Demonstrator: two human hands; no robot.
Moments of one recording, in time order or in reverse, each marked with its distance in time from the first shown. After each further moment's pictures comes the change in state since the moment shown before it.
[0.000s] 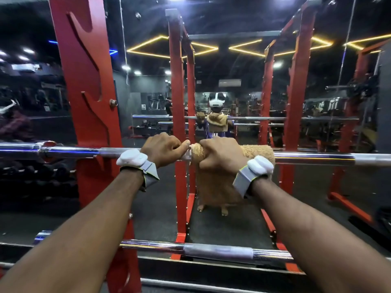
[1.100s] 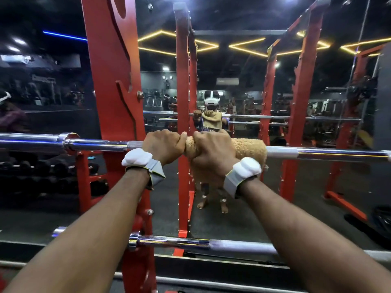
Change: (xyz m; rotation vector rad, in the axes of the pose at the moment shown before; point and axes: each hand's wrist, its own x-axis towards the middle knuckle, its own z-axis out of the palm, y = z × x) left_hand -0.031 -0.057 -0.007 0.178 0.105 -0.117; right_hand 0.045 -0.095 0.029 -0.049 0.210 0.011
